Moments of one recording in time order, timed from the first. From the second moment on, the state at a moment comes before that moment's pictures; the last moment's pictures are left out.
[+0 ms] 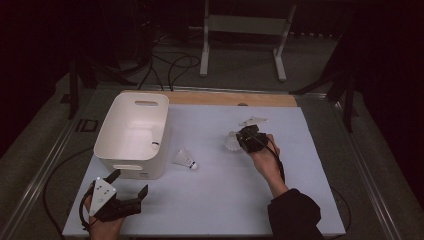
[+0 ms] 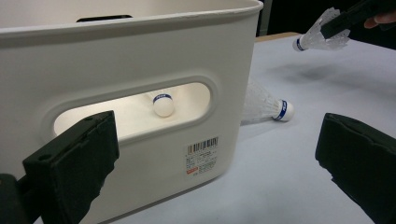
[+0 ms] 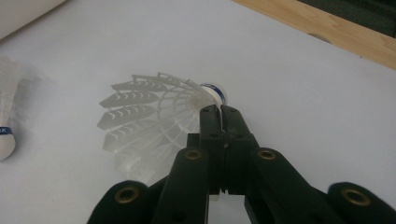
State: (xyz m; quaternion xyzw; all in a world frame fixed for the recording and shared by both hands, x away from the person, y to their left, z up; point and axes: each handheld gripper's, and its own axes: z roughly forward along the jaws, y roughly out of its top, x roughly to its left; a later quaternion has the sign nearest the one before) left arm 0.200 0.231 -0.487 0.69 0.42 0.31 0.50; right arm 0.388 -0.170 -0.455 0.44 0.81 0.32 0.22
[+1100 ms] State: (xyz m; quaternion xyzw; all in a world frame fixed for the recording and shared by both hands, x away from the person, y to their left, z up) left arm 0.200 0.231 -0.487 0.69 0.42 0.31 0.50; right arm 0.378 -0.165 -0.438 0.42 0.81 0.34 0.23
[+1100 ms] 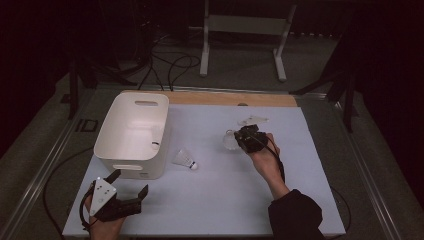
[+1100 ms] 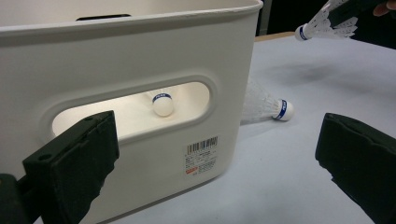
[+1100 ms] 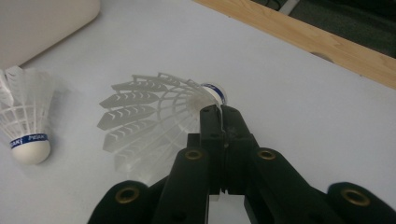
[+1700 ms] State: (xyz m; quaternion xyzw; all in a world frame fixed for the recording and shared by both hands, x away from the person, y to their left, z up) left arm 0.200 0.231 -0.487 0.69 0.42 0.31 0.50; right arm 0.371 -0.160 -0.430 0.41 0.81 0.35 0.23
